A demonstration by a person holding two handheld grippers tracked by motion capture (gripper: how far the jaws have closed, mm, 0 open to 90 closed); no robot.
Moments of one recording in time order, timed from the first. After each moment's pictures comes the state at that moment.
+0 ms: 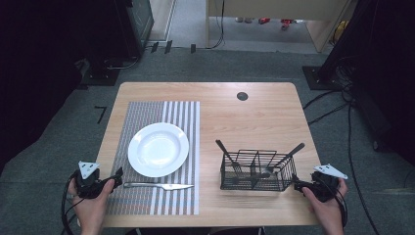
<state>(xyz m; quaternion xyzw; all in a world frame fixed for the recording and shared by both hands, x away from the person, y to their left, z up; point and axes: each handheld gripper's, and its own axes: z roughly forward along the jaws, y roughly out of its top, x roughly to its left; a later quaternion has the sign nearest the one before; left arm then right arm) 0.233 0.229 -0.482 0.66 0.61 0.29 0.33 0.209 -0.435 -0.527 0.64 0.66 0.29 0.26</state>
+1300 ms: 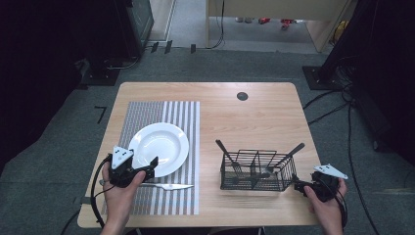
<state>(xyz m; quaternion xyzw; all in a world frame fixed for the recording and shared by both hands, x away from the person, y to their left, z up) 0.245 0.130 -0.429 0.71 0.51 0.24 0.43 0.209 -0.435 -0.527 0.64 0.66 0.29 0.26</state>
